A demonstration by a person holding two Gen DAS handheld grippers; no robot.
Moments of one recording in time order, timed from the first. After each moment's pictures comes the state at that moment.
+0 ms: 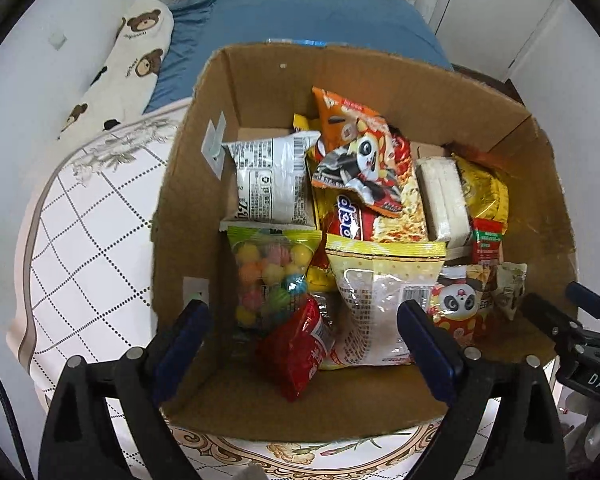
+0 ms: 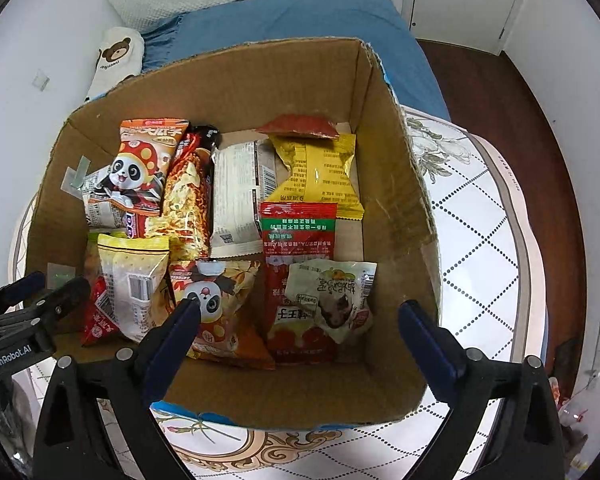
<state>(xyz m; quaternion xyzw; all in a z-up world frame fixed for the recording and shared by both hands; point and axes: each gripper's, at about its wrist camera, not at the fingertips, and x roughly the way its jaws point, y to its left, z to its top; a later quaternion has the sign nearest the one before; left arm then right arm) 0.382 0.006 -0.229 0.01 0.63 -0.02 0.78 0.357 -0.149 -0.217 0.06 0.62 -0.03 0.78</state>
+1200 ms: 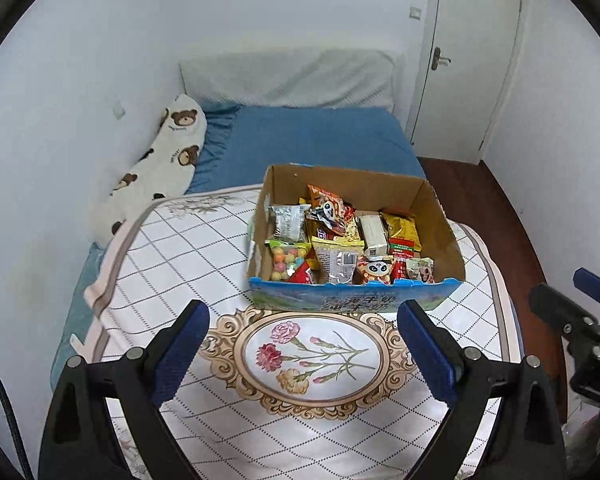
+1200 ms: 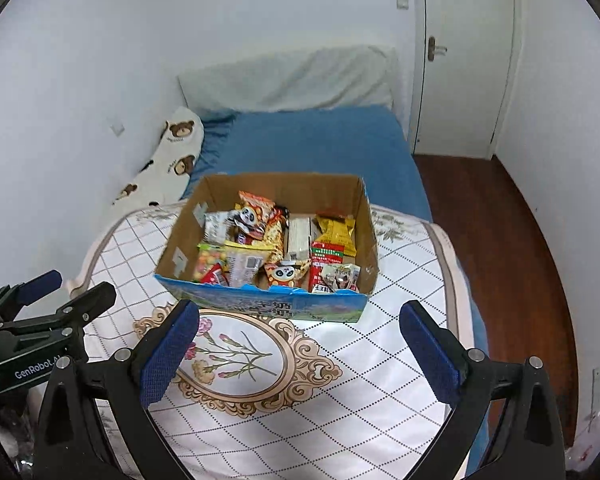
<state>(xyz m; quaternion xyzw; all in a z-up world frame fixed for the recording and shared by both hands) 0.170 0.018 -0.042 0.00 0.45 -0.02 0.90 0.134 -0.106 -0.002 0.02 0.43 0.01 0.90</state>
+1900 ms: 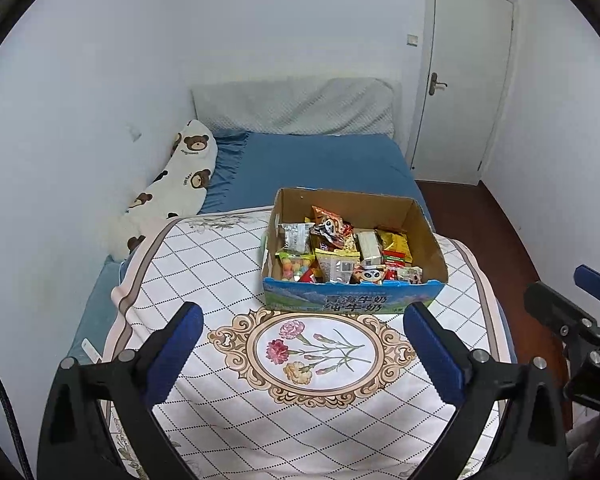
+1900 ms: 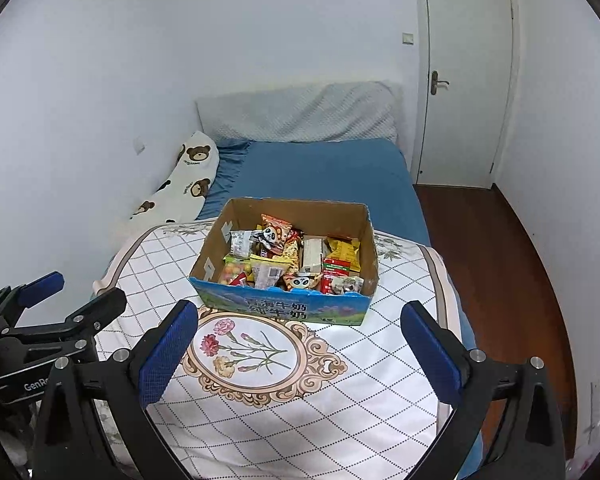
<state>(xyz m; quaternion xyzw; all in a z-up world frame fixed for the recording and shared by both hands) 0.115 0.017 -0.006 0.00 0.40 0.00 0.92 0.066 -0.088 0.044 0.00 0.39 0.01 0.92</state>
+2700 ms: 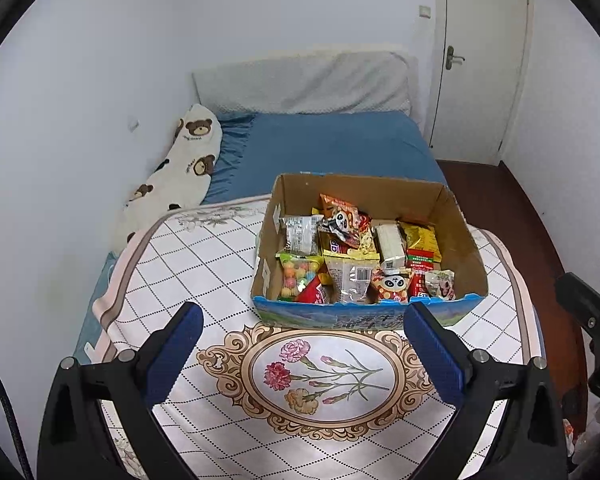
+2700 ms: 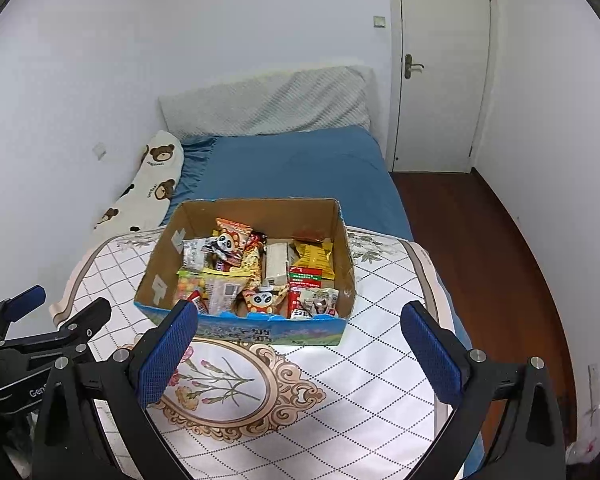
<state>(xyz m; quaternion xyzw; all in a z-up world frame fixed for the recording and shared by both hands) 0.206 -0.002 -0.066 0.02 0.44 0.03 0.90 0.154 -0.121 -0.015 0.02 0.41 -0.05 0.91</state>
